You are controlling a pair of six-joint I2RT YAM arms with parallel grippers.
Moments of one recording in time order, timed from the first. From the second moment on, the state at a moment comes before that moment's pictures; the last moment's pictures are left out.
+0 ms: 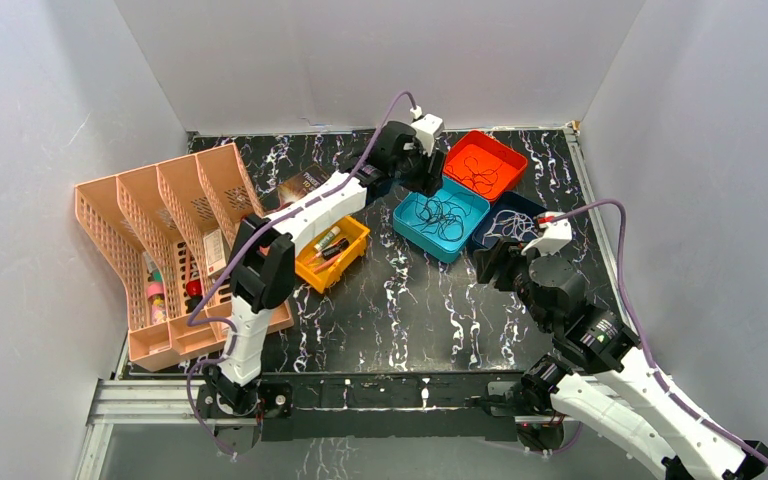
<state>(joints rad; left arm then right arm) -0.70 2.12 1.89 -0.29 0.13 -0.12 0.77 0.53 0.71 -0.52 0.47 0.50</state>
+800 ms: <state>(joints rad) -0.69 2.28 1.91 -0.34 0.11 -0.08 0.77 0.55 0.70 -0.52 0.44 0.50</state>
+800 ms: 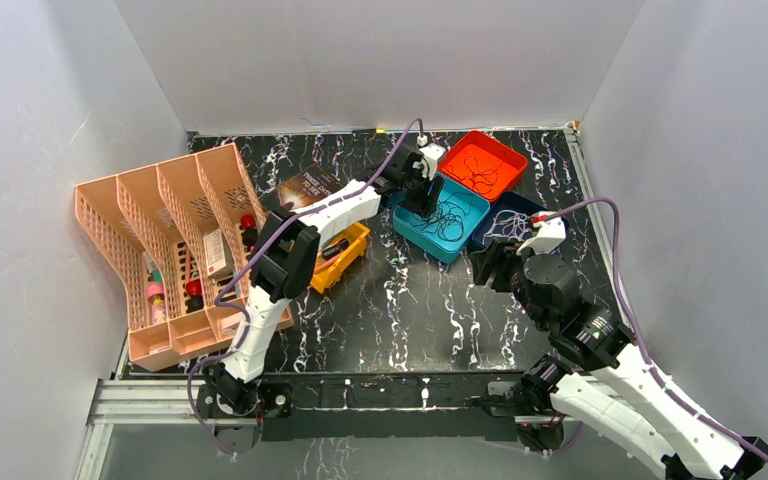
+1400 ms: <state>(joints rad) -0.69 2.35 1.98 -0.35 0.15 -0.07 0.77 0.55 0.69 -0.52 0.44 0.51</state>
